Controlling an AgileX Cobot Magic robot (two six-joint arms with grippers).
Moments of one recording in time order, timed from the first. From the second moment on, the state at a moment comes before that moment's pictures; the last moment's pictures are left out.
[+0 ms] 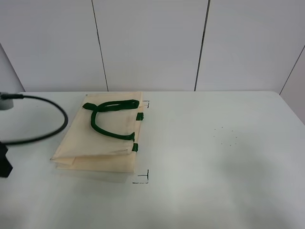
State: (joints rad) left arm -0.04 0.94 -0.71 0.03 1.07 -0.03; right arm 0.05 0.00 -0.50 0.06 1.03 -0.06
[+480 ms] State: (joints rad) left arm -0.04 0.37 -0.50 0.02 1.05 -0.01; right arm 0.05 0.00 -0.50 0.06 1.03 -0.06
